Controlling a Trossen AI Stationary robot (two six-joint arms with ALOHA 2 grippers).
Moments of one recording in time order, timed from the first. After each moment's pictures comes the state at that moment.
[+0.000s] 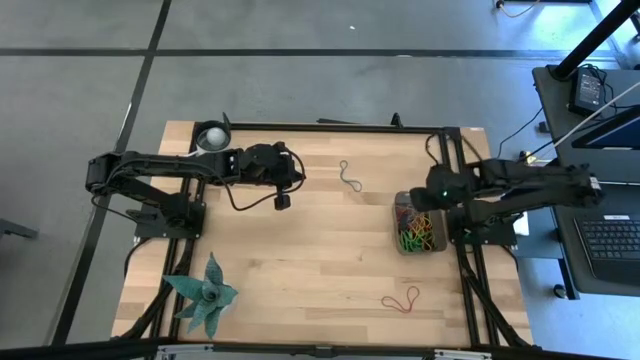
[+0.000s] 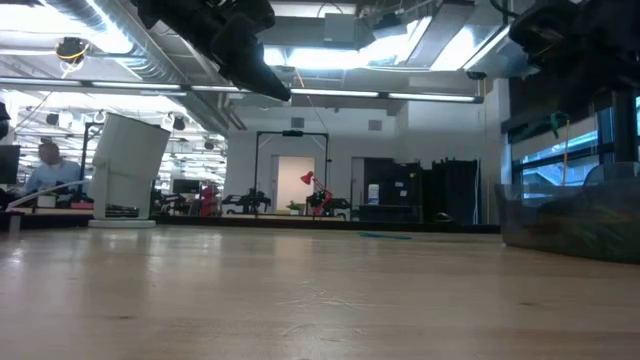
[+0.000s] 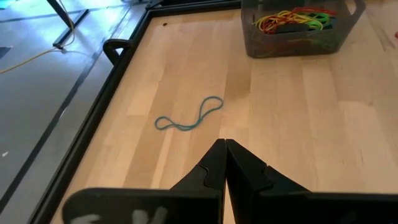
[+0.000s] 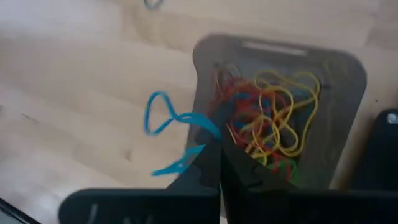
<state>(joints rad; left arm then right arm) 0.19 1.27 0.89 -0.18 -0.08 0.14 0.01 0.86 0.89 -1.20 0.11 1.36</state>
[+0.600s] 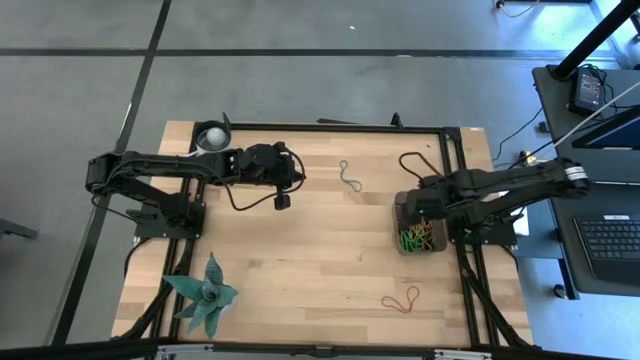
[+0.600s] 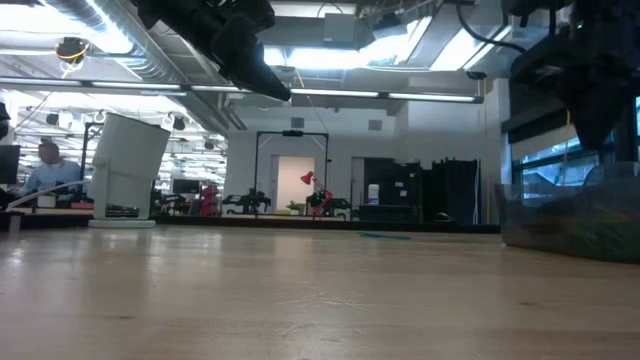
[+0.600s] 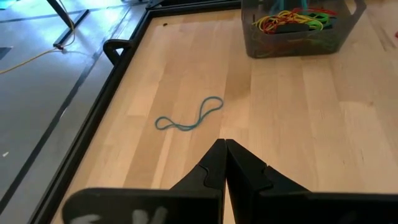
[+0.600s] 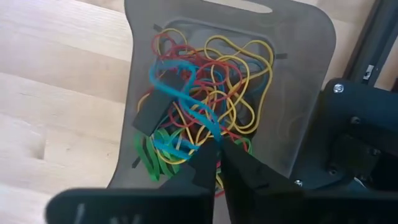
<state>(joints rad) 0.19 1.27 0.89 -0.18 -0.08 0.14 0.11 1.09 0.89 -1.29 0.10 1.44</state>
